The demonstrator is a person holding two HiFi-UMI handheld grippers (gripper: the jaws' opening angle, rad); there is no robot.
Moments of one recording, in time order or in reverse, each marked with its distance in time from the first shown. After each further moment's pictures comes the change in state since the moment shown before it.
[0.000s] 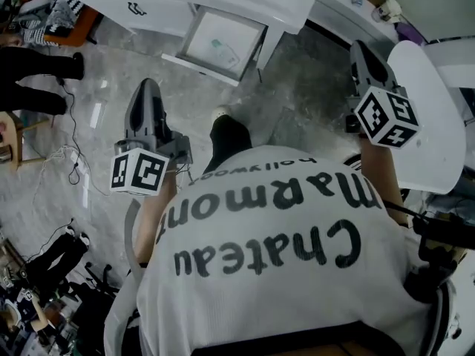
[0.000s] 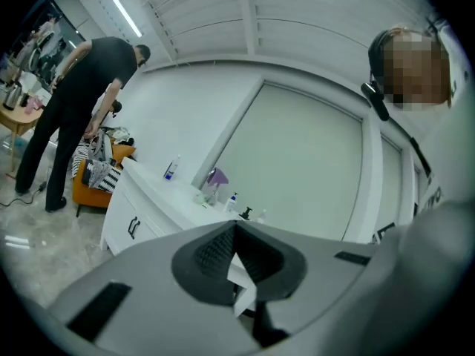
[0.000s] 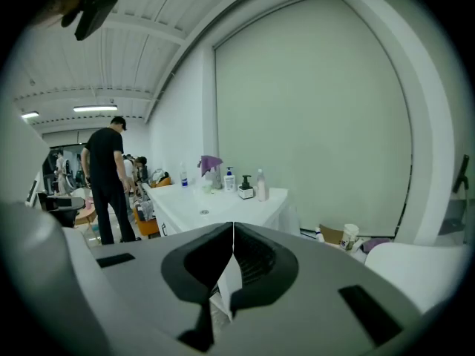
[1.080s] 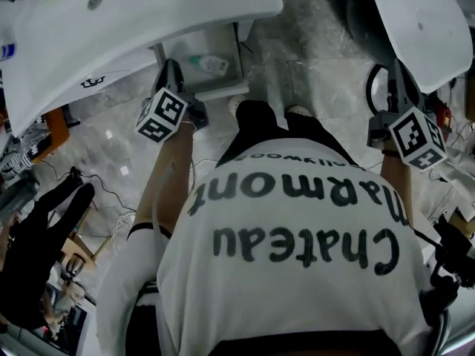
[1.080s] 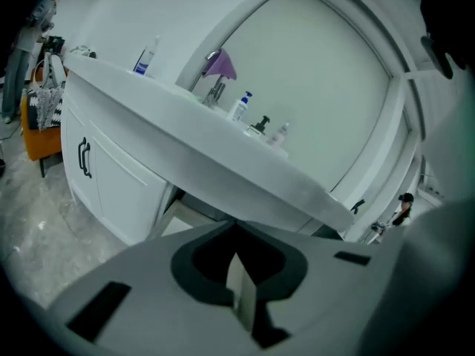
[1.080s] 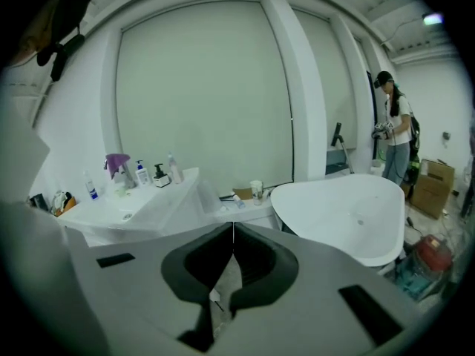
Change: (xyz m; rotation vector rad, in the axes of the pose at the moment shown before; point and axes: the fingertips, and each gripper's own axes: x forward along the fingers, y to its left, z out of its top) left arm 0.238 0.084 -0.182 0.000 0.658 -0.167; right arm -0.105 -0.032 -0.086 0.415 0.102 -0.704
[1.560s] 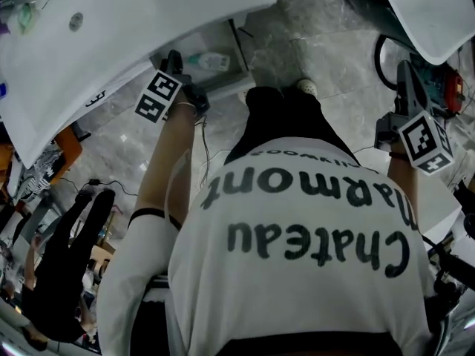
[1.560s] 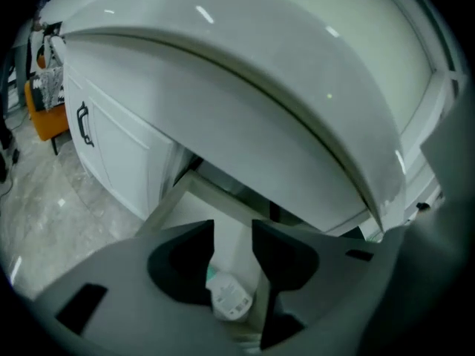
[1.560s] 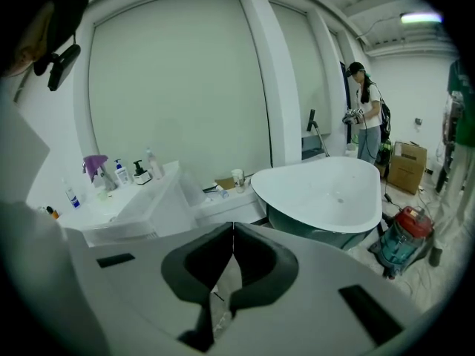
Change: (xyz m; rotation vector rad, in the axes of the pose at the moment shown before) left arm 0.066 0.038 -0.025 -0.095 0.226 0.100; right arm -0.021 -0.018 -0.041 0.128 0.061 -0.145
